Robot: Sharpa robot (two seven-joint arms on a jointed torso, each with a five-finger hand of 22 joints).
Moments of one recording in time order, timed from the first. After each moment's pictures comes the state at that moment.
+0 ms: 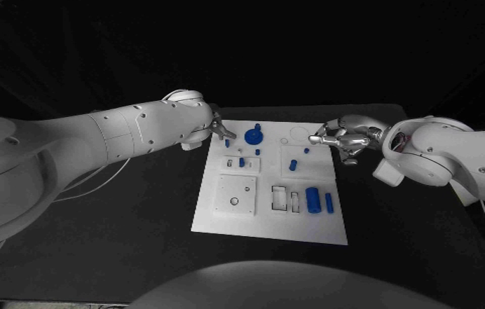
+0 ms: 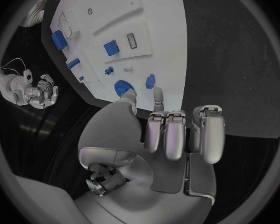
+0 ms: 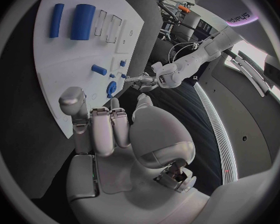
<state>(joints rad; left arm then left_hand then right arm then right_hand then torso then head) 1.28 -0.48 -0.20 1.03 -1.08 0.04 -0.54 1.11 0.03 -0.01 0.29 0.22 0.87 0.08 0.37 0.92 1.47 0.01 1.57 1.31 1.47 -0.04 1.57 1.31 0.02 1.46 0.07 1.54 1.31 1.31 -0.94 -0.22 1.53 -0.75 0.00 -0.05 1.22 0.25 -0.32 0.29 0.44 0.45 0.12 0.75 0.38 1.40 0.05 1.47 1.46 1.44 -0.01 1.42 1.31 0.11 1.22 0.11 0.98 1.31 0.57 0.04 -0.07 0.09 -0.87</state>
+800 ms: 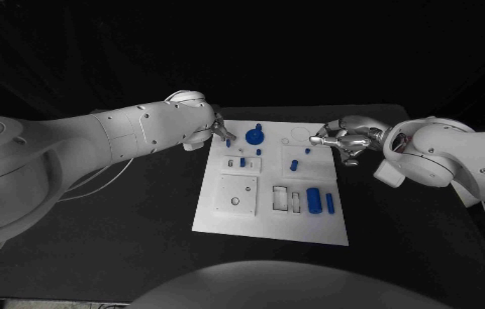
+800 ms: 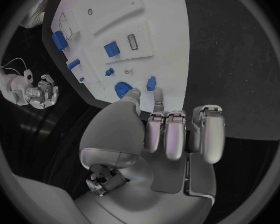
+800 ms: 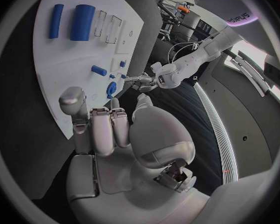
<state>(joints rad) 1.27 -0.47 -0.20 1.02 -1.07 0.05 -0.53 1.19 0.04 0.00 0.28 0.31 0.87 0.08 0.38 0.92 1.47 0.01 1.57 1.31 1.47 -0.04 1.57 1.31 0.02 1.46 0.07 1.54 1.31 1.31 -0.94 -0.22 1.53 -0.75 0.00 -0.05 1.23 0.26 -0.32 0.29 0.45 0.45 0.12 0.75 0.37 1.40 0.05 1.47 1.46 1.44 -0.01 1.42 1.31 0.11 1.22 0.11 0.97 1.31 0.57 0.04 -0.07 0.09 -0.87</state>
